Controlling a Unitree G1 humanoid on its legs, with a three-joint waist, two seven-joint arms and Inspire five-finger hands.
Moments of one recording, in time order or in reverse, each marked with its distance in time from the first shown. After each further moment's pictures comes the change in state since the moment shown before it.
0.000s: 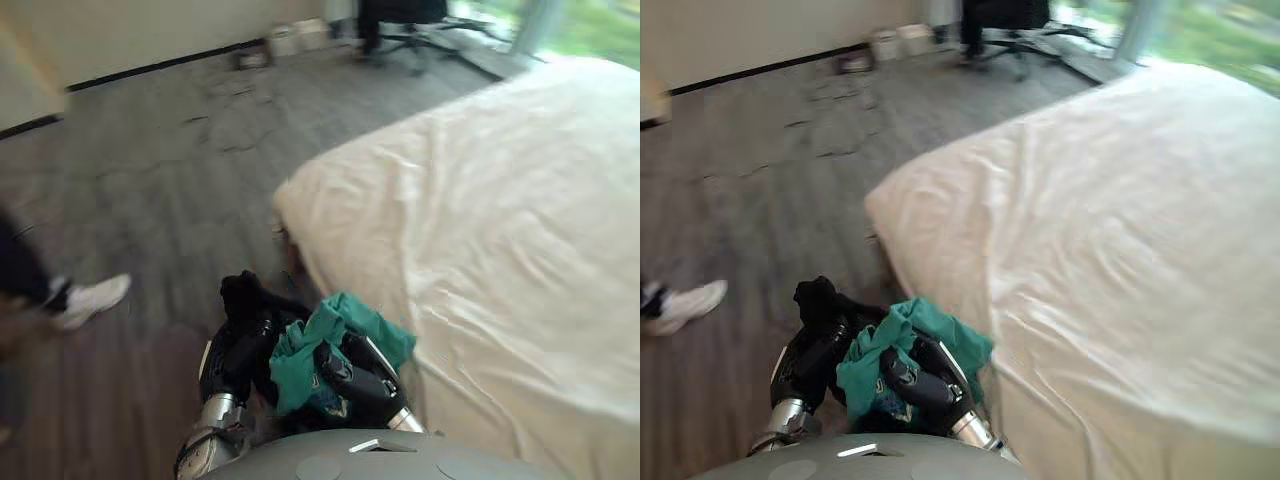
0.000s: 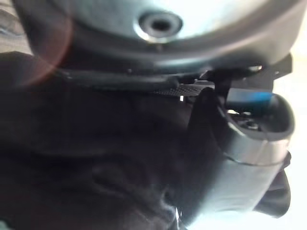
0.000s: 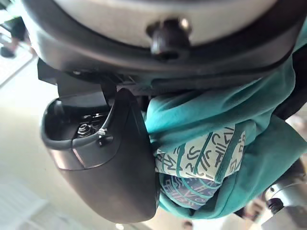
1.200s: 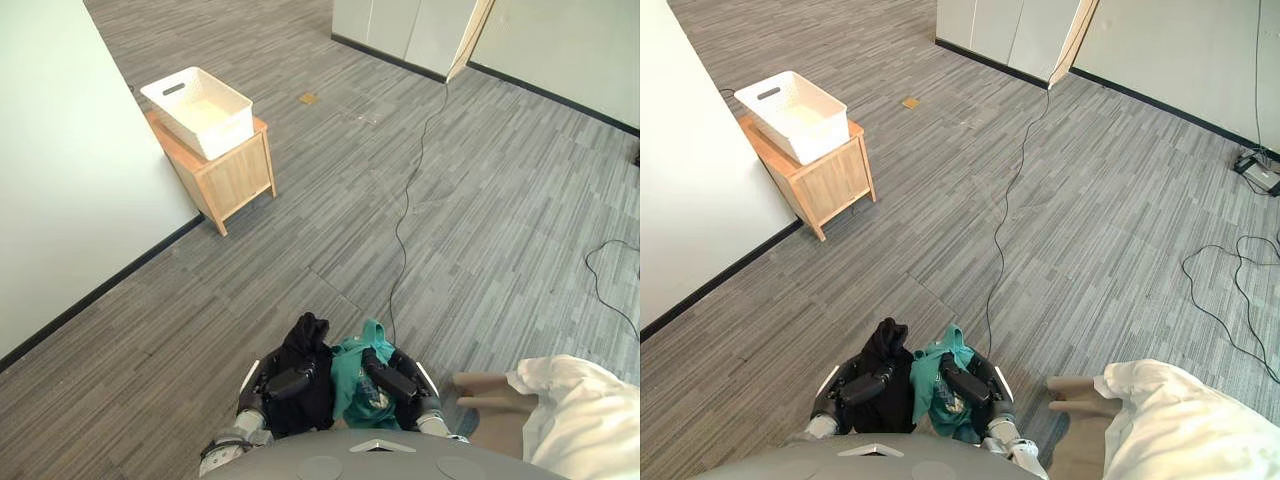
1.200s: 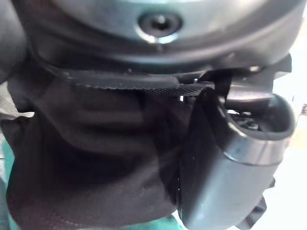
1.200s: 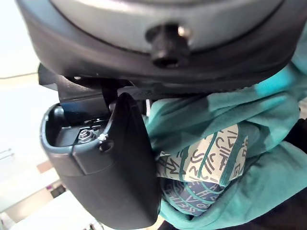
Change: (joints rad) left arm -0.193 0.206 -0.328 0.483 -0.005 -0.105 -0.034; right arm -0.150 -0.023 -0.123 0.382 -0.023 -0.087 -0.415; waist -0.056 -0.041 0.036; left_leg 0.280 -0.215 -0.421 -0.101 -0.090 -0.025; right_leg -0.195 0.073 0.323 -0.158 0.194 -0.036
